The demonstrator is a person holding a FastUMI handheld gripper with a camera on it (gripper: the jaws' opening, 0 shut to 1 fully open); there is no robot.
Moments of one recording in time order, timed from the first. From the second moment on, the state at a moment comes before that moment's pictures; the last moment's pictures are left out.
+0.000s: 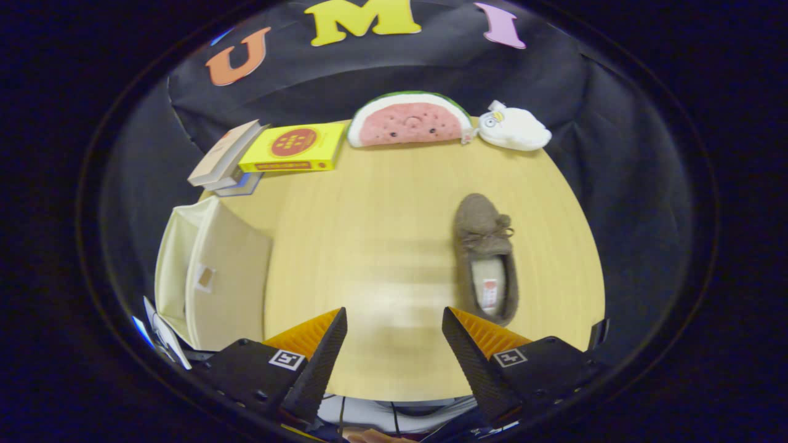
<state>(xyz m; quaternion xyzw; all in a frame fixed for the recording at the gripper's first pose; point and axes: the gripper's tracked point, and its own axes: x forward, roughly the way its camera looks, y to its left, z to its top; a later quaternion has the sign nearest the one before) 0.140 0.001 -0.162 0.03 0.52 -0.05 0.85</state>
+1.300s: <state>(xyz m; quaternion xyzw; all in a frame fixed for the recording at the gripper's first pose) 0.195 -0.132 -0.248 0.03 0.55 -0.15 0.82</state>
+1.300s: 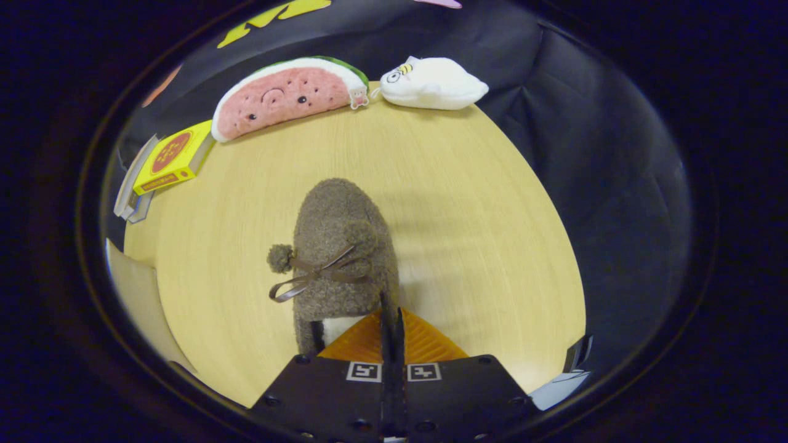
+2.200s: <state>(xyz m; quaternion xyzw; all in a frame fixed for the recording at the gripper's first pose) 0.162 0.017 -0.103 0.16 0.48 -0.04 0.86</state>
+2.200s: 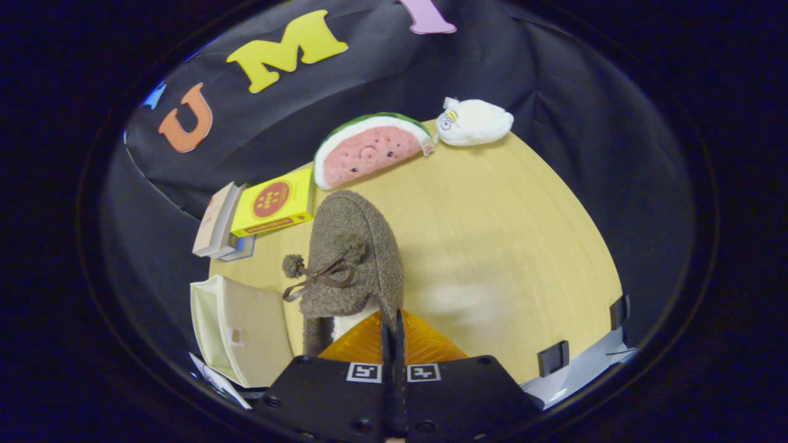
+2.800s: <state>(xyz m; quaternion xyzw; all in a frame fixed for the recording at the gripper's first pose) 0.138 0.240 -0.052 0.10 0.46 0.05 0.88</state>
